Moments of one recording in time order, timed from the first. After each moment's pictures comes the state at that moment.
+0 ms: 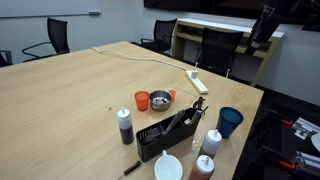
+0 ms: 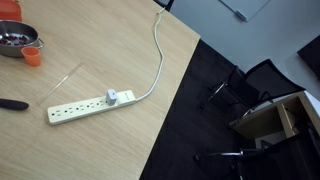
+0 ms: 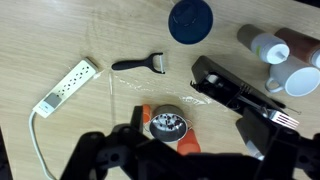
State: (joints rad) arm 0.15 -0.61 0.17 -2.60 0.04 2.20 0.06
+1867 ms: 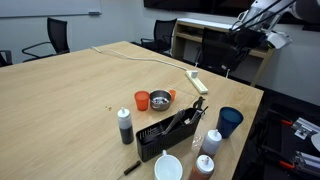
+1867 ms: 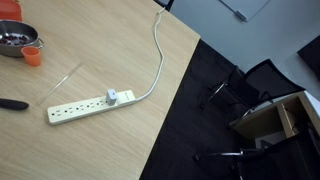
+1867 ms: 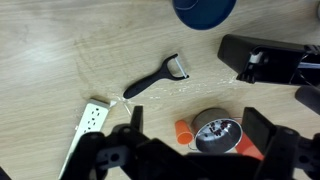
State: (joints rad) arm 0.08 -0.35 0.10 -2.71 0.12 2.57 0.27
